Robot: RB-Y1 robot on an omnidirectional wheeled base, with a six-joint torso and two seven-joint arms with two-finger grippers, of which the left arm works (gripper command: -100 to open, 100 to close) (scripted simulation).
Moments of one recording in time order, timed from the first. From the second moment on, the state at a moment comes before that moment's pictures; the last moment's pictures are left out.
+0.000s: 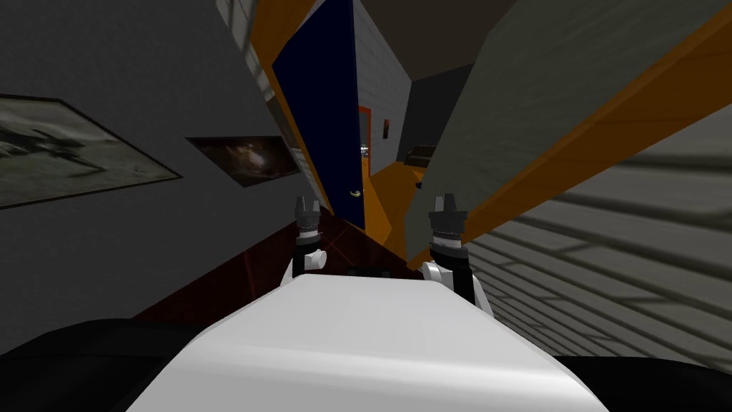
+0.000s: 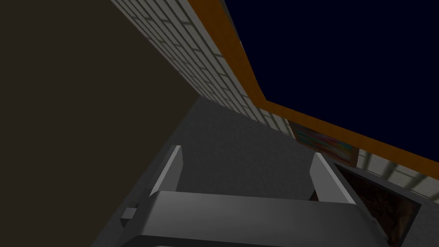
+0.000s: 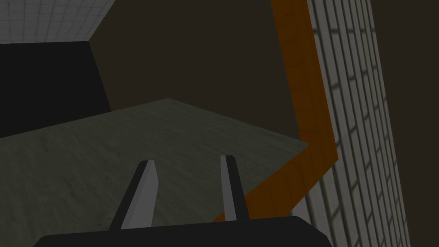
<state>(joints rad) 0.40 0.05 -0.01 -2.07 0.09 -0.61 -0.02</state>
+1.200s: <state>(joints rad) 0.29 0.06 -0.01 -1.77 0.08 -0.64 -0.03</state>
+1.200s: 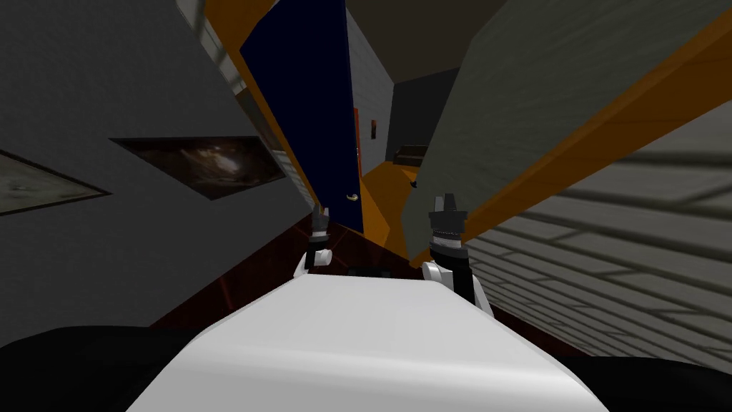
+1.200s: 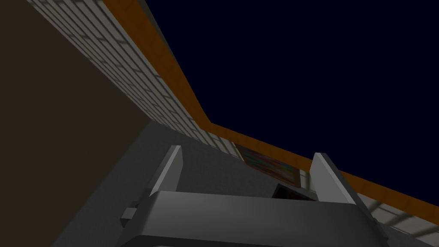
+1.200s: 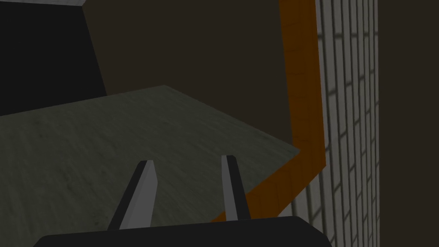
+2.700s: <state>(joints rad) 0.14 0.05 0.00 -1.36 0.06 -0.68 -0.04</state>
